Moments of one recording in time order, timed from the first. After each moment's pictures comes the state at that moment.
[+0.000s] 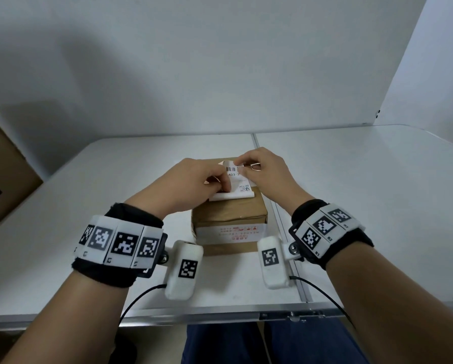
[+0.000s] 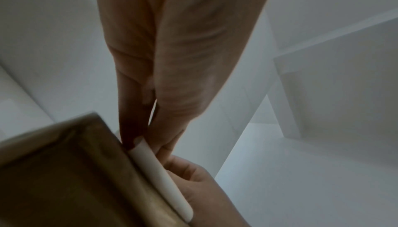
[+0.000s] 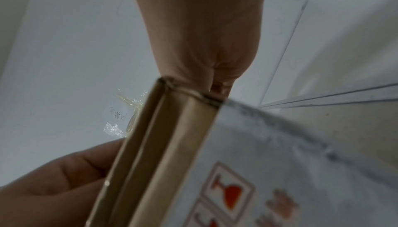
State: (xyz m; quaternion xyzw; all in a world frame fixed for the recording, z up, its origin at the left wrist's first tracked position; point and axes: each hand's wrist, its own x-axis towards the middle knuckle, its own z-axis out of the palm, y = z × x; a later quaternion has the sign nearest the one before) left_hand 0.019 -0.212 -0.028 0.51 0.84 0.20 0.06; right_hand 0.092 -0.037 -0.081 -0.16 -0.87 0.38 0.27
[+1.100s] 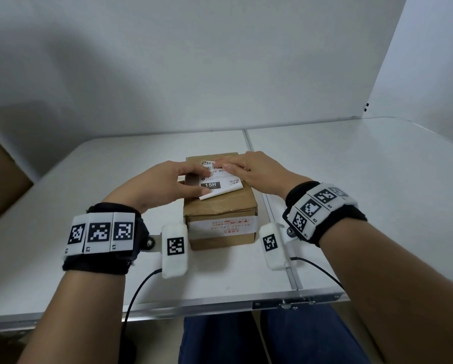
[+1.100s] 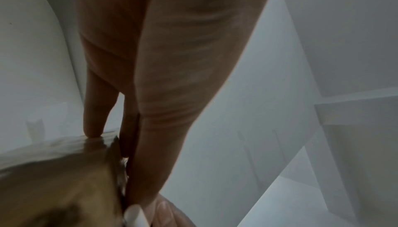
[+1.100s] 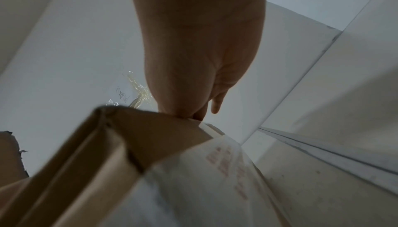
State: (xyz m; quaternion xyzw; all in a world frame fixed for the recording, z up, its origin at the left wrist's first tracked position) left_hand -0.010 -0.225 -0.044 0.42 0.84 0.29 0.18; right_hand 0.103 -0.028 -0.068 -0.03 -0.97 0.23 0.11
